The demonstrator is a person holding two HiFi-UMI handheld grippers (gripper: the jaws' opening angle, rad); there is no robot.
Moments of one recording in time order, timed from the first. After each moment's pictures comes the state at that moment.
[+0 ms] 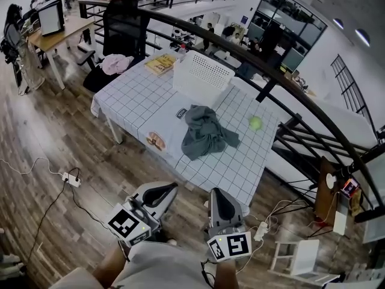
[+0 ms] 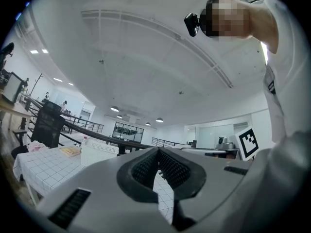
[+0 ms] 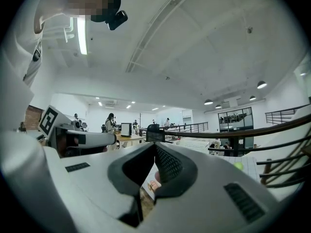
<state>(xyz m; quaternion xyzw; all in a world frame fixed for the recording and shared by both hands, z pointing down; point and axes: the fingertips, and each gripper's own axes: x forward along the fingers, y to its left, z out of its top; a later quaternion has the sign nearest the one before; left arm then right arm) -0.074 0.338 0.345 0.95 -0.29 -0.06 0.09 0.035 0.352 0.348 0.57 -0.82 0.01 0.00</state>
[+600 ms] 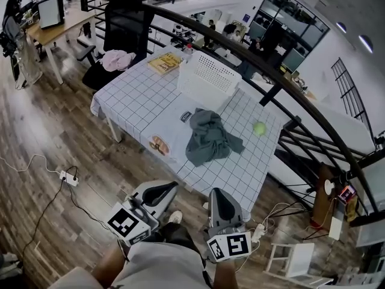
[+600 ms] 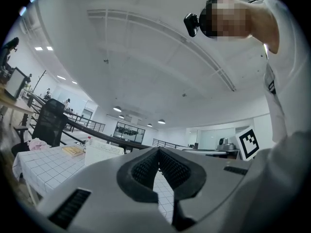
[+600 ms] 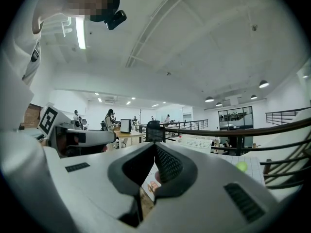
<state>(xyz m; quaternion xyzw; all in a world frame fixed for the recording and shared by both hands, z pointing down) -0.106 0.288 0.349 0.95 -0.29 -0.07 0.11 0.004 0.303 0.353 0.57 -0.82 0.02 0.02</state>
